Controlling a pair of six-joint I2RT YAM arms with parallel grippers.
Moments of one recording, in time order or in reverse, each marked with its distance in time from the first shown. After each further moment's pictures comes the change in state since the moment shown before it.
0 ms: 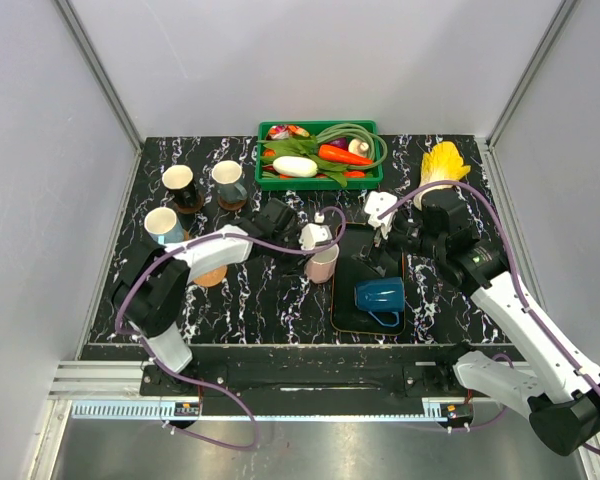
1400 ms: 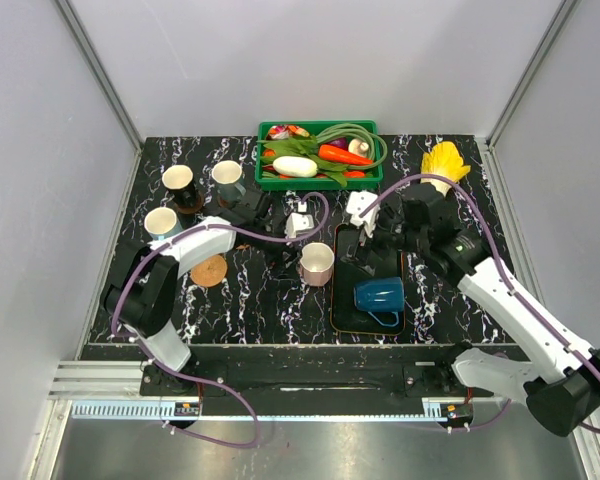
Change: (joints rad) left arm 0.143 -0.037 0.002 -0.058 0.280 0.142; right arm 0.085 0.118 0.057 -0.008 0.014 -0.014
